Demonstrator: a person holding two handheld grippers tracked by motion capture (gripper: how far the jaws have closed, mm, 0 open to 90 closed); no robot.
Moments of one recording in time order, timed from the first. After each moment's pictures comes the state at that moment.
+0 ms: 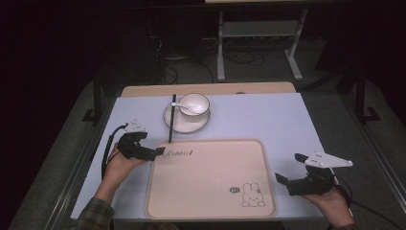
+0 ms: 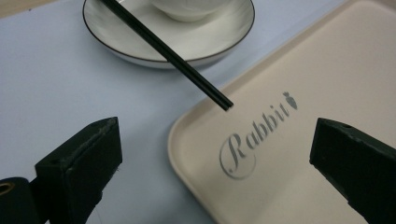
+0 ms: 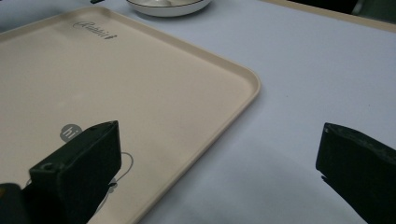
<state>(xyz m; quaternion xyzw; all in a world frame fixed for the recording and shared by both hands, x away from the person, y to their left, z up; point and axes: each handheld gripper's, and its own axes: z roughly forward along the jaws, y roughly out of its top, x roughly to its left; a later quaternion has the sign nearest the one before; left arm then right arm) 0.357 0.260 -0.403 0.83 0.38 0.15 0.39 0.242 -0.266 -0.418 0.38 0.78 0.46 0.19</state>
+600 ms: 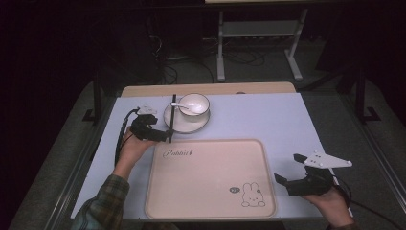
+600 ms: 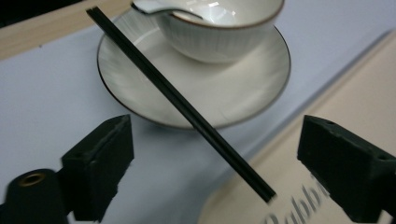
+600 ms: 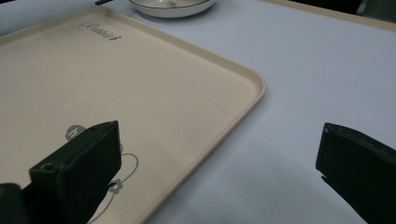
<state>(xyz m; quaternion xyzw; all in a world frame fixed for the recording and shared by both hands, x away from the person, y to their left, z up) 0.414 0.235 -0.395 0.82 0.39 0.17 0.39 0.242 -0.264 -0.418 0.38 0.78 0.46 0.19</state>
